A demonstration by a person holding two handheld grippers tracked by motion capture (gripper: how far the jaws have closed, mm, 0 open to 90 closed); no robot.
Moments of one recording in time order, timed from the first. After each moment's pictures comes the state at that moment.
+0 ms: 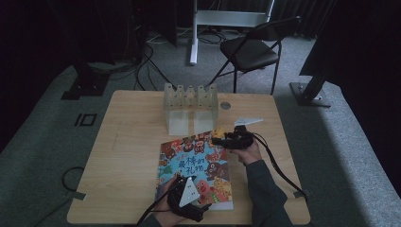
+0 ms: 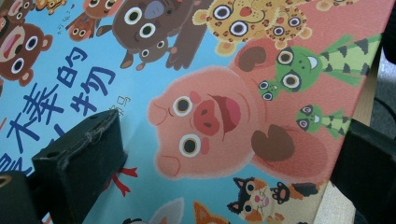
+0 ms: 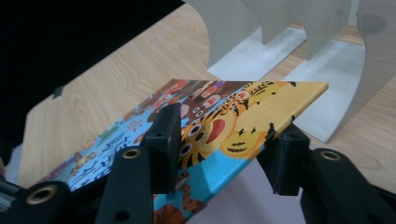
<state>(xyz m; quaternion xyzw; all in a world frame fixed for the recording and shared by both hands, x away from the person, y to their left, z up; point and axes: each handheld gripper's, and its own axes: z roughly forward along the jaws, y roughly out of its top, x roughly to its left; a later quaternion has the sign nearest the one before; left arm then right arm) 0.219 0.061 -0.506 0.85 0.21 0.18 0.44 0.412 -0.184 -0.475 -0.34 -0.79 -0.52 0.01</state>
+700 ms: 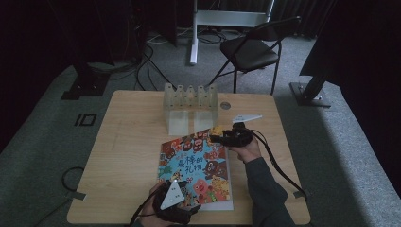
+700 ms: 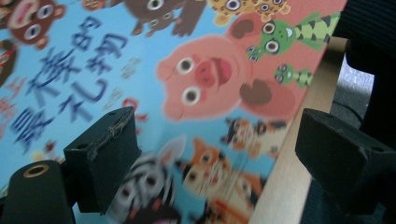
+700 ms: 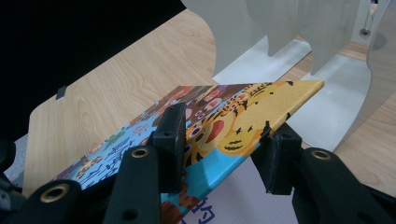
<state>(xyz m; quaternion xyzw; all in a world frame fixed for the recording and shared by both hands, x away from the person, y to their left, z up) 0.203 0.106 -0.492 0.84 0.23 0.14 0.46 0.410 -0.175 -0.454 -0.33 -0.80 -0.51 -0.01</state>
